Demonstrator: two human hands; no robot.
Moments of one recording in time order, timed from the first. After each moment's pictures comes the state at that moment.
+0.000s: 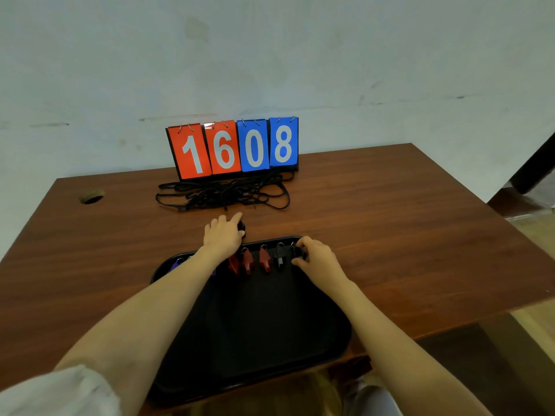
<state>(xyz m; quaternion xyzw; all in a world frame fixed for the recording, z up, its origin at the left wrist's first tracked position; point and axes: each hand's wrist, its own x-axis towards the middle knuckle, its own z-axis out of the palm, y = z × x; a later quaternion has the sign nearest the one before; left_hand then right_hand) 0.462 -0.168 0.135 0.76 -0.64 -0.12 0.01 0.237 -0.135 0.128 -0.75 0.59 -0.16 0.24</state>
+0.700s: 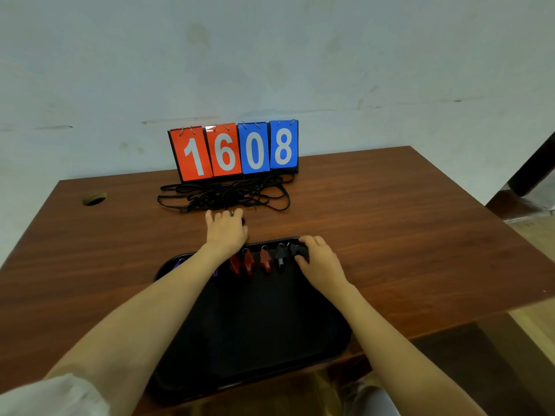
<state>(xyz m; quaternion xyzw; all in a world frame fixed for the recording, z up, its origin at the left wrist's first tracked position) 0.454 -0.163 0.152 0.74 -0.67 -0.04 0.05 0.238 -0.126 0.131 -0.76 0.59 -0.19 0.20</state>
